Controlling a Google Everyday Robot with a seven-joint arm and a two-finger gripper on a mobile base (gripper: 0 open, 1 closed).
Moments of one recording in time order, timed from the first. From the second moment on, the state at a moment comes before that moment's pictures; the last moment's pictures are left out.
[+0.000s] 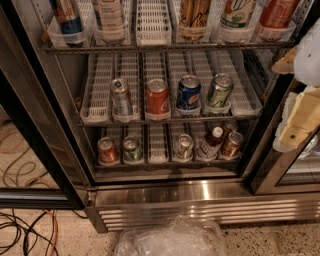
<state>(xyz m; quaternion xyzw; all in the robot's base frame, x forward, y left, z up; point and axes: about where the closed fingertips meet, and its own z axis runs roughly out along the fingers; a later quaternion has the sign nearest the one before) 0.438 -0.217 0.976 -0.60 0.78 -0.03 0.16</state>
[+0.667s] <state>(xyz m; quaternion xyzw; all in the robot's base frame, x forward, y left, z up) 0.439 -0.214 0.969 -0.59 0.79 -0.02 0.18</state>
